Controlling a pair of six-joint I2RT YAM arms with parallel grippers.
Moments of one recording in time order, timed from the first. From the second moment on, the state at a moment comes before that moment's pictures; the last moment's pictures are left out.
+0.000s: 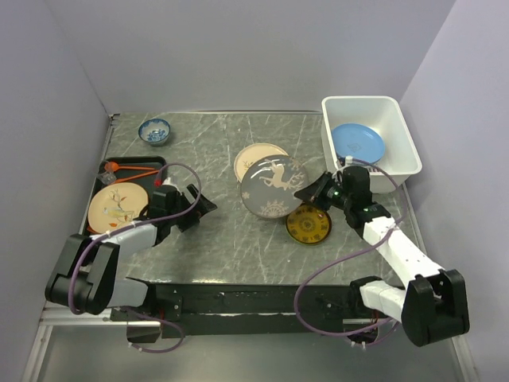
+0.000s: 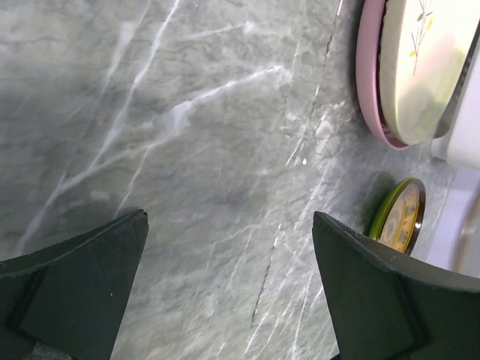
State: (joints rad) left arm -0.27 1.32 0.44 0.20 0.20 -0.89; right arm 0.22 1.10 0.64 -0.06 -0.45 0.90
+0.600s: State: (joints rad) left arm -0.27 1.23 0.40 0.14 0.22 -0.85; right arm 0.02 1.08 0.73 -0.11 -0.50 0.87
